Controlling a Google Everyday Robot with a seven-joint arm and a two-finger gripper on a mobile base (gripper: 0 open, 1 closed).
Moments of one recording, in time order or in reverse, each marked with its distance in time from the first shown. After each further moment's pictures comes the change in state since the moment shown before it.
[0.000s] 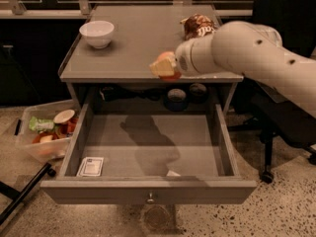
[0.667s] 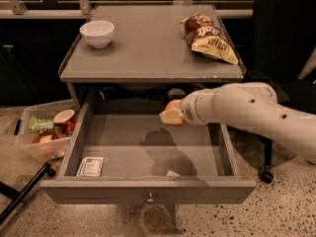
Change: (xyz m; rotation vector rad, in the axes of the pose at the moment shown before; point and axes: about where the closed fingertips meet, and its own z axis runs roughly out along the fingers) arm 0.145 0.013 0.010 0.005 0.154 0.006
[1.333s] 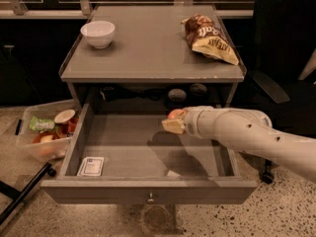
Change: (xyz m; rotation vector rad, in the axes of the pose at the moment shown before) arm 0.038 -0.011 0.034 0.028 -0.102 0.040
